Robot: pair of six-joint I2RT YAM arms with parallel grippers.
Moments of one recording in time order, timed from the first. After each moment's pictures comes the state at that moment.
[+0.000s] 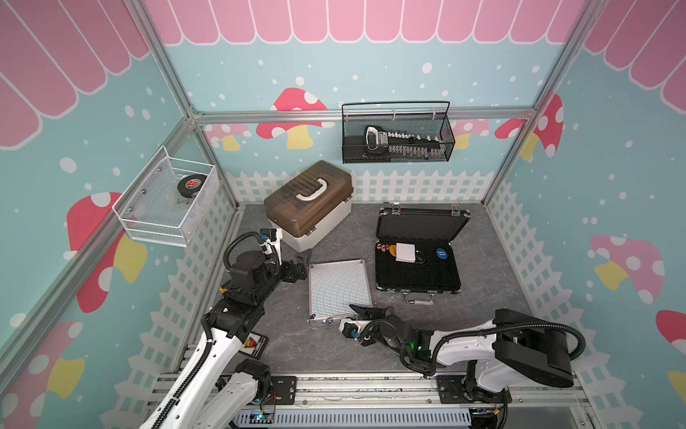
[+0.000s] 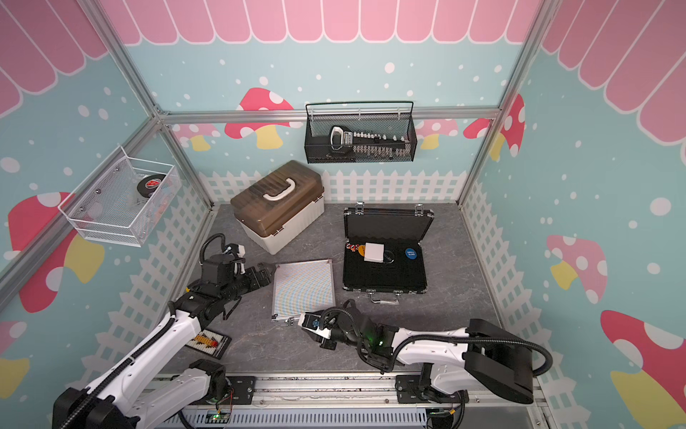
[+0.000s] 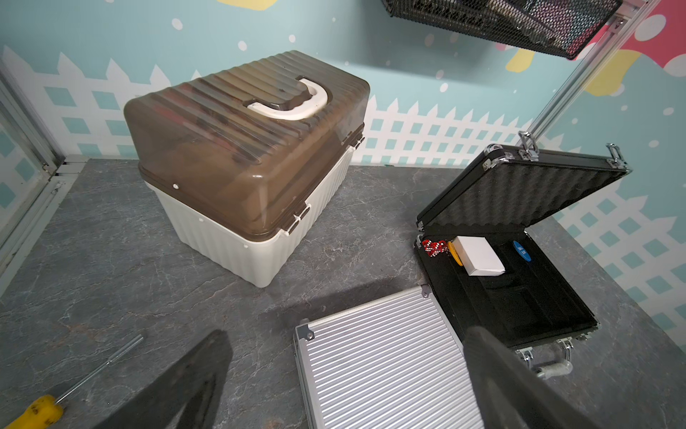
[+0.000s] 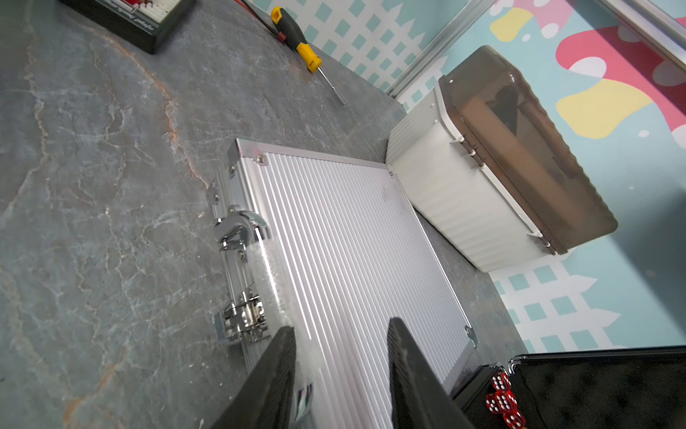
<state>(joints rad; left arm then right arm) -0.27 0.80 0.77 -0.29 0.07 -0.21 1.22 1.48 0.43 0.72 0.31 -0.61</state>
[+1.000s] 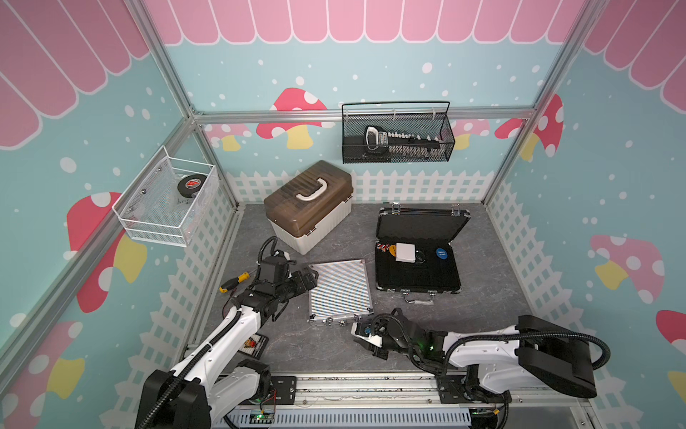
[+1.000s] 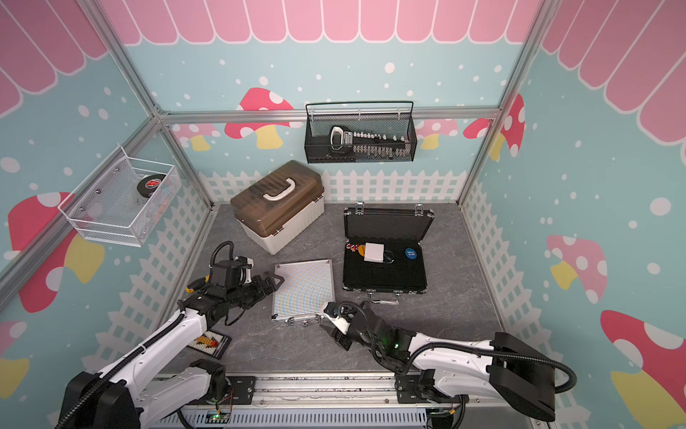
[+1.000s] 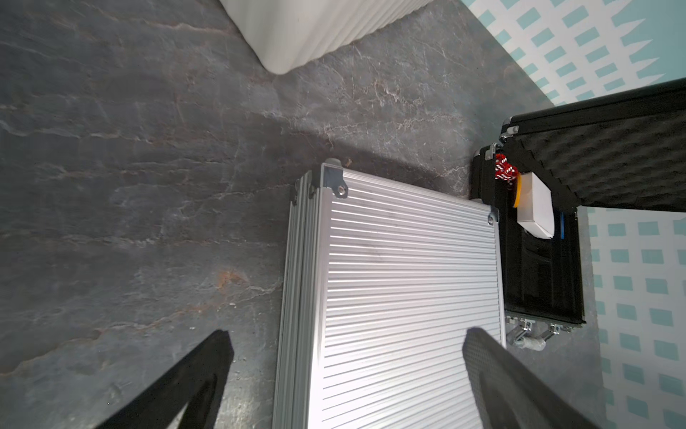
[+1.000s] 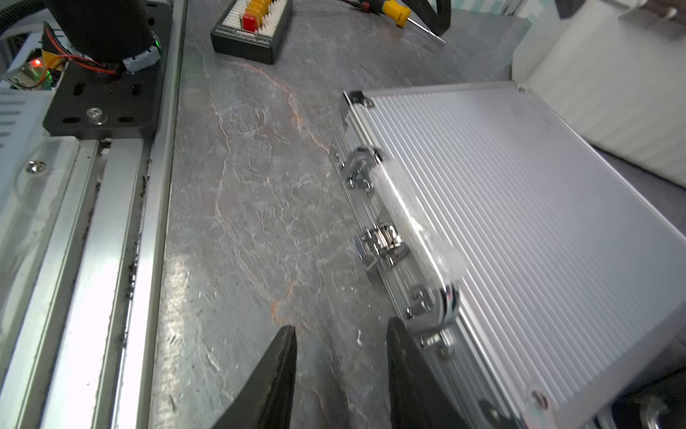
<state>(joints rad) -0.25 1.06 0.61 -0.31 0.20 -0.66 1.17 1.30 0.32 0.47 0.01 -0.21</state>
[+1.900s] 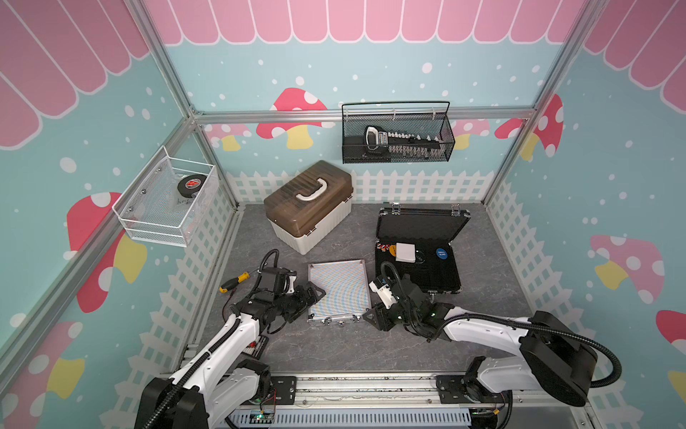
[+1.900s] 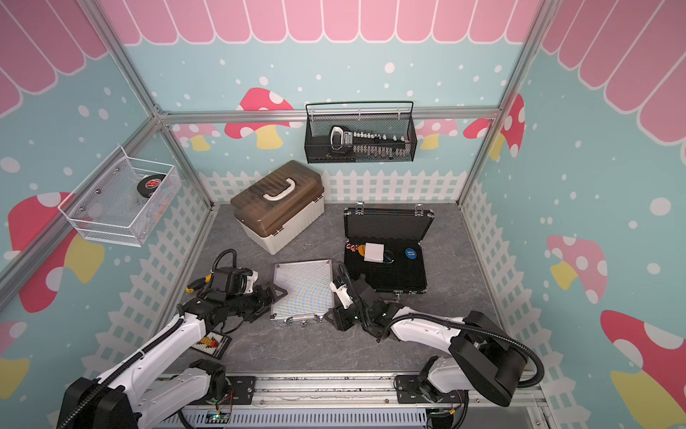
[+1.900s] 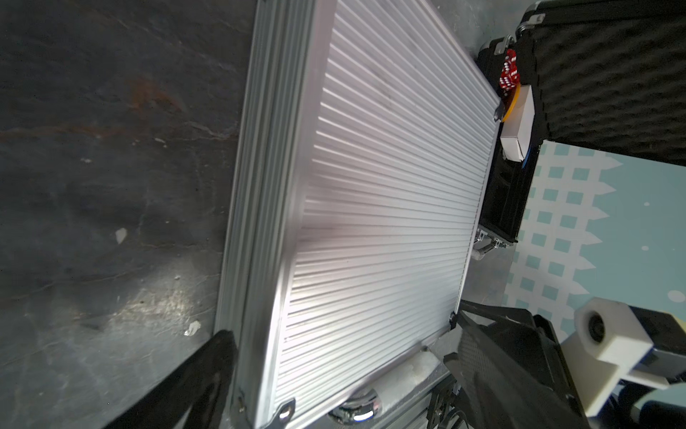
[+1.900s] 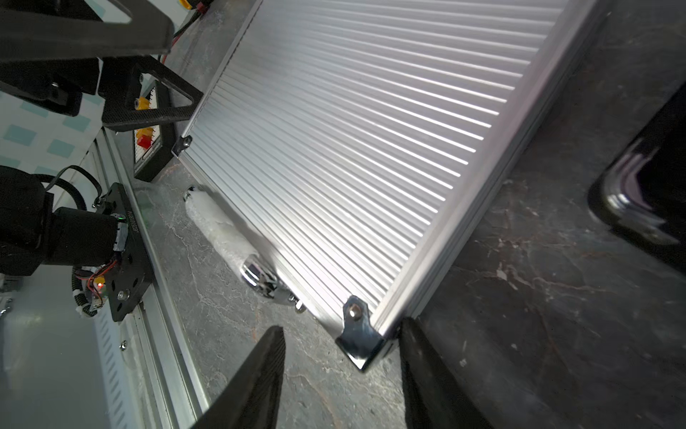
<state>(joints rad) -0.24 1.01 0.53 -0.43 0.48 -0.81 0.84 1.37 0.54 0.10 -0.31 0.42</state>
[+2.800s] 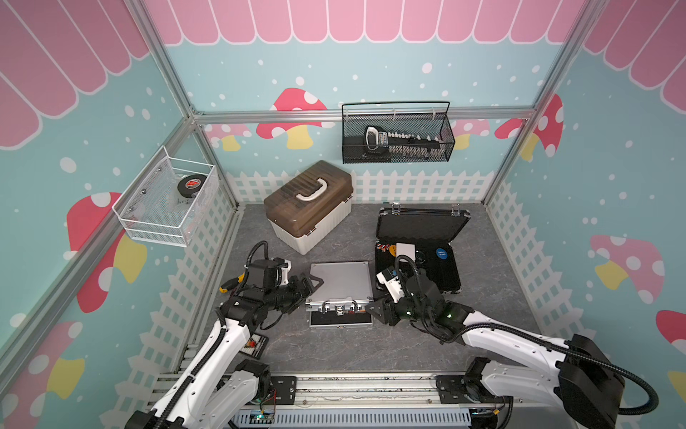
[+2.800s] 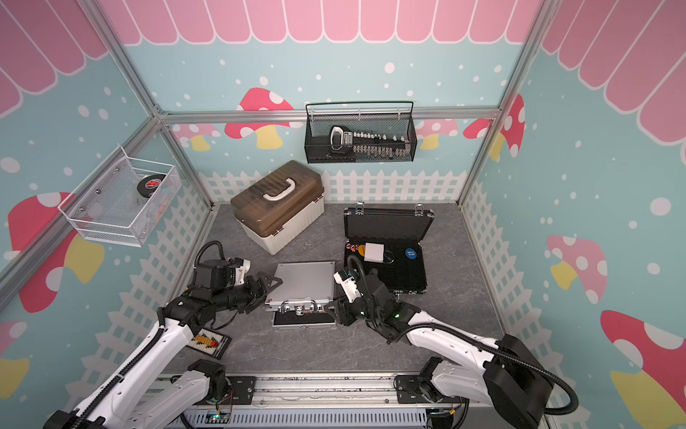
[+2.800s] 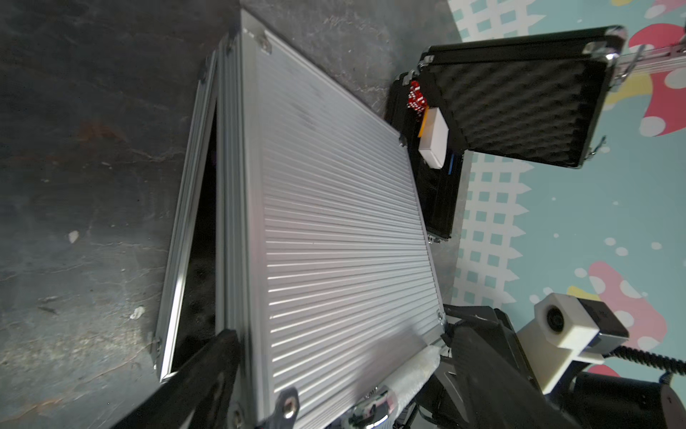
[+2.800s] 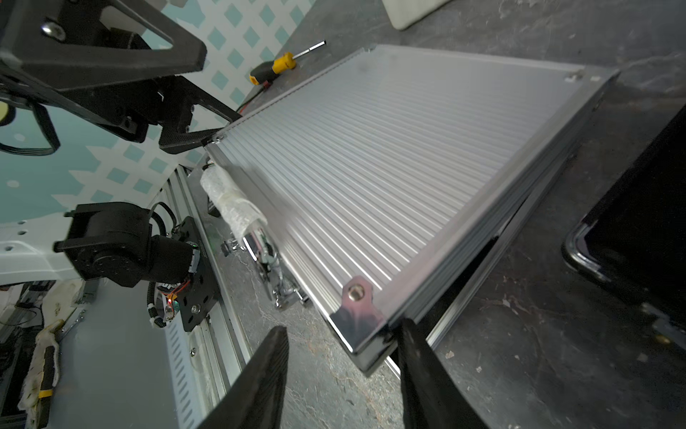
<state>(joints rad) -0.23 0.88 0.68 -0.54 0.52 -0.86 0.82 1.10 0.55 0.04 -0.32 0.43</state>
